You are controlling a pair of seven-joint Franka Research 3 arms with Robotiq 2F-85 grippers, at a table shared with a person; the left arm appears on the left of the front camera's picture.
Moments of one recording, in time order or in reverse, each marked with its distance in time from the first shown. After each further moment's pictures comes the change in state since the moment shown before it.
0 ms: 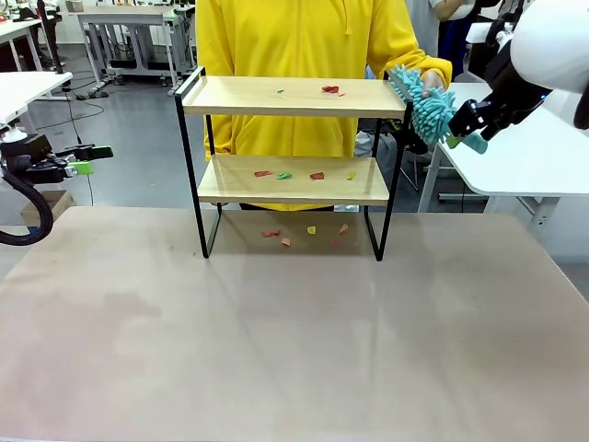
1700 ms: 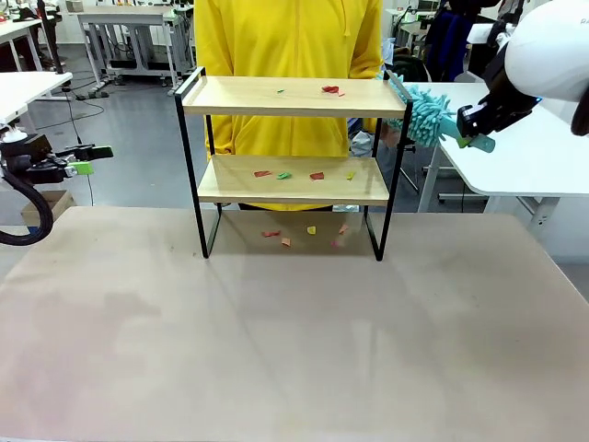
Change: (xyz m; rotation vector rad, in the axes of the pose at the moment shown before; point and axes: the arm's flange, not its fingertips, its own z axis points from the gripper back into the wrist) left arm 0.000 0.000 0.000 0.000 0.000 0.000; right arm -0.001 0.000 -0.006 -0.026 -0.004 -0.058
